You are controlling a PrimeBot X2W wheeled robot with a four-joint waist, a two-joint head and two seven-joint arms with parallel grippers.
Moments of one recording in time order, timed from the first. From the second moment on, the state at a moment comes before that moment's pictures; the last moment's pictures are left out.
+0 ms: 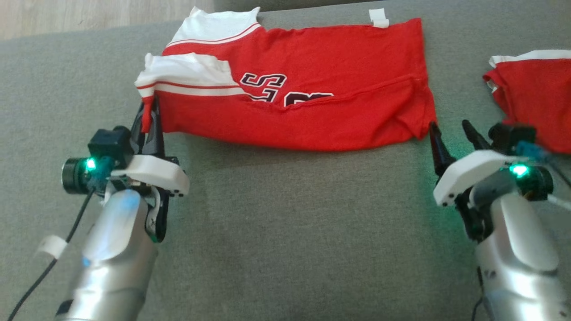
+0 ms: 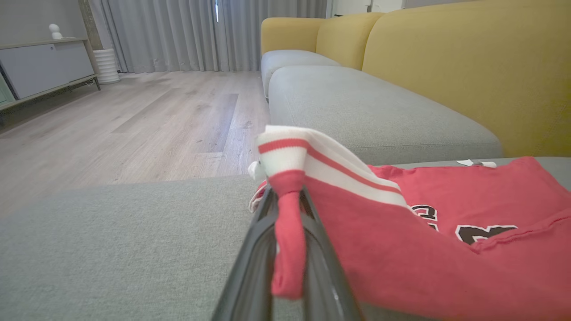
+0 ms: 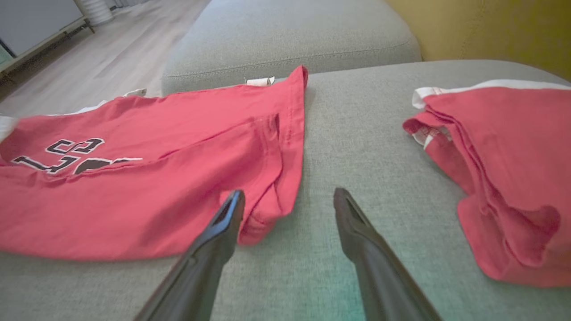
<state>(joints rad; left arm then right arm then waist) -0.62 0.14 -0.29 0.75 -0.33 0.03 -0.25 -0.42 -0.07 -0.02 0.54 0.13 0.13 0.09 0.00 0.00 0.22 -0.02</state>
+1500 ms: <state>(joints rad) -0.28 0.18 -0.36 0.66 -0.37 -0.03 -0.13 -0.45 -0.18 0.15 0.83 0.34 0.13 0.33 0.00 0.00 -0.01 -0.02</state>
